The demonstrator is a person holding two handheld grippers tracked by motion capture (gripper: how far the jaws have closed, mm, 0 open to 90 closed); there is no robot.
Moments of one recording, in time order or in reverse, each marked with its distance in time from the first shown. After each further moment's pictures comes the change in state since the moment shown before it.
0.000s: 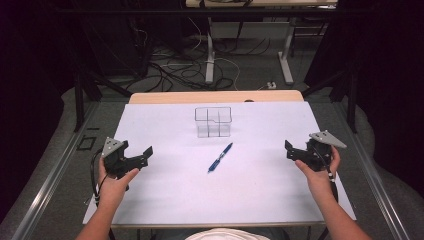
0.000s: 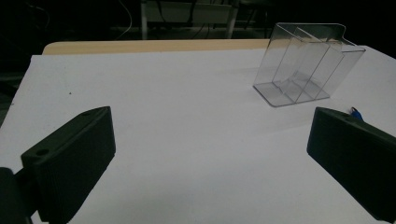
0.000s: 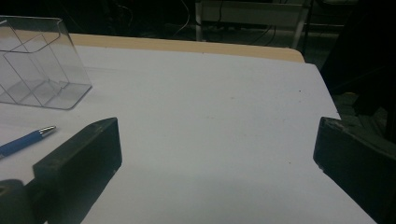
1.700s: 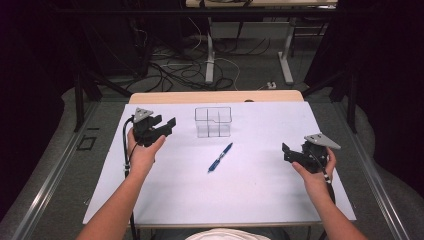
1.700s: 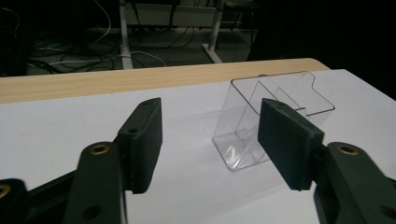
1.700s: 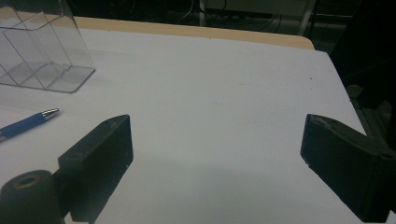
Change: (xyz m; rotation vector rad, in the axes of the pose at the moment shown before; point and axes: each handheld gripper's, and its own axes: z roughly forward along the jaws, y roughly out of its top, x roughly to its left) left arm -0.055 0.075 0.072 0.049 -0.046 0.004; right arm 0.007 -0.007 0.005 0.040 0.012 -0.028
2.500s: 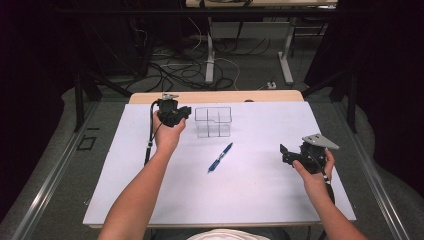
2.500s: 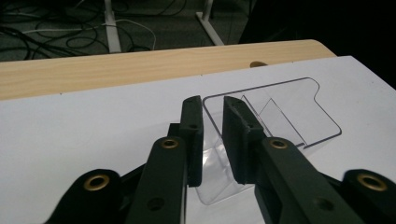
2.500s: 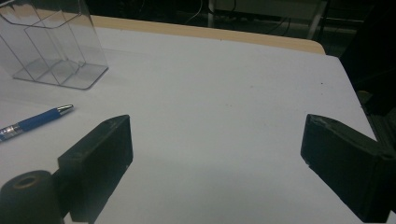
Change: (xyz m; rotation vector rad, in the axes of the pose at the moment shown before) left arm -0.026 0.030 0.072 0.141 -0.016 -0.030; right arm 0.006 0.001 -0.003 0.008 0.035 -0.017
